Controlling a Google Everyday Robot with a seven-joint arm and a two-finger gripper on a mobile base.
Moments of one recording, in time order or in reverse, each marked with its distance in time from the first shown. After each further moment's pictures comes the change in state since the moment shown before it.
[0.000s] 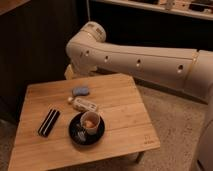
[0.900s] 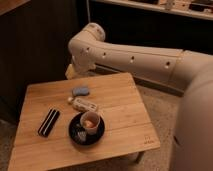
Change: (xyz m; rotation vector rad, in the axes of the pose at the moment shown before) arm 0.022 0.017 0.048 0.043 -0.019 -0.077
